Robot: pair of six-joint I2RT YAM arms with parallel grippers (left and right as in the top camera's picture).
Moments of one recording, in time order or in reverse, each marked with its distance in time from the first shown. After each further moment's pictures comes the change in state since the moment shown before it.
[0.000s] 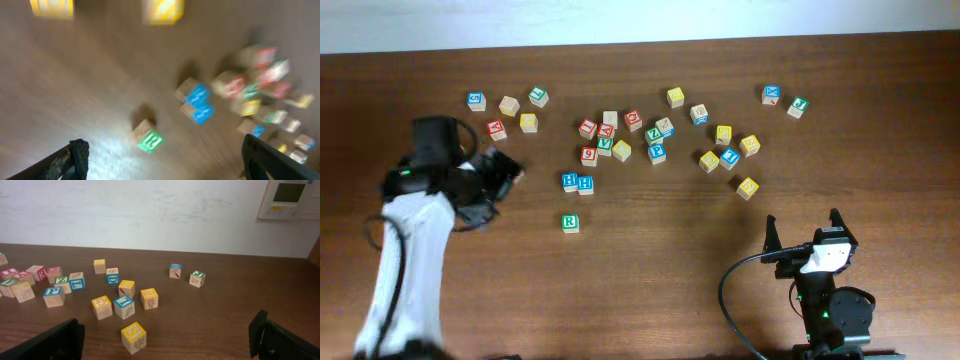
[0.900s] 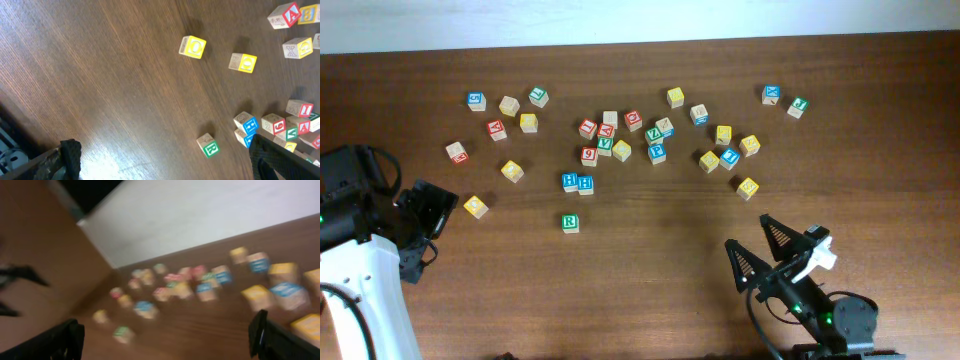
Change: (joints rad) left arm 0.267 -0.166 0.114 -0.379 -0.182 0.069; right arm 0.000 0.005 0.000 0.186 -0.615 0.627
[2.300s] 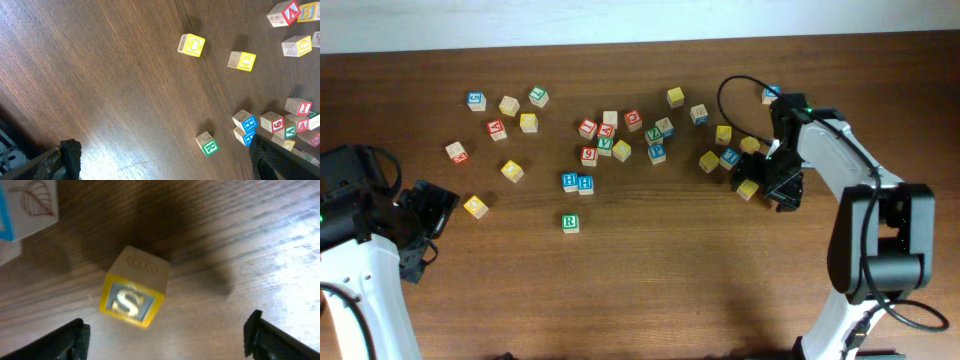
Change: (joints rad) left arm 0.000 0.002 0.000 0.000 0.011 0.000; right arm 0.014 1.968 1.371 -1.138 0.439 -0.129
